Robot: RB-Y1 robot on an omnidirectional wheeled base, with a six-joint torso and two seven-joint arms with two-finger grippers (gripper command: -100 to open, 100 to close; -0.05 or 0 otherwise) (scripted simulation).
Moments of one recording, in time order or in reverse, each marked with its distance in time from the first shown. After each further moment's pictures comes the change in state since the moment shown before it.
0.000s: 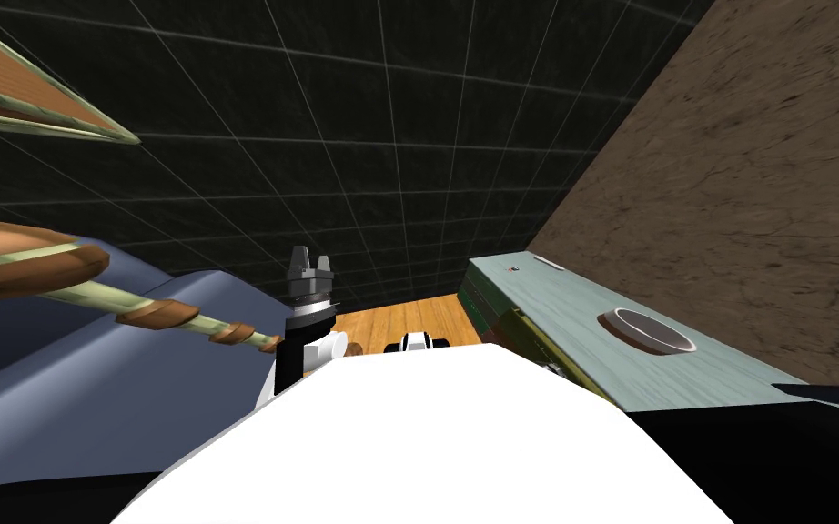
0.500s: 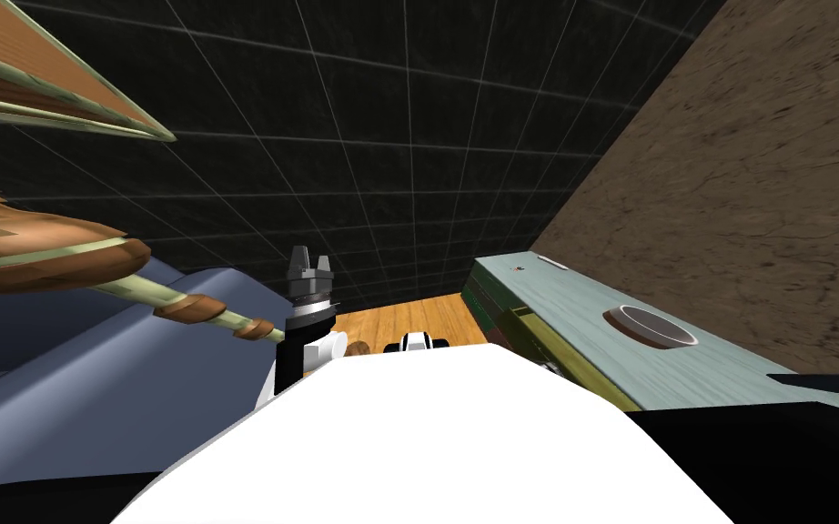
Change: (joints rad) left arm 0.000 0.000 0.000 0.000 0.000 0.000 0.000; right arm -0.005 0.006 0.003 0.003 -0.001 -0.017 0.002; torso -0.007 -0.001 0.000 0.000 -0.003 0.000
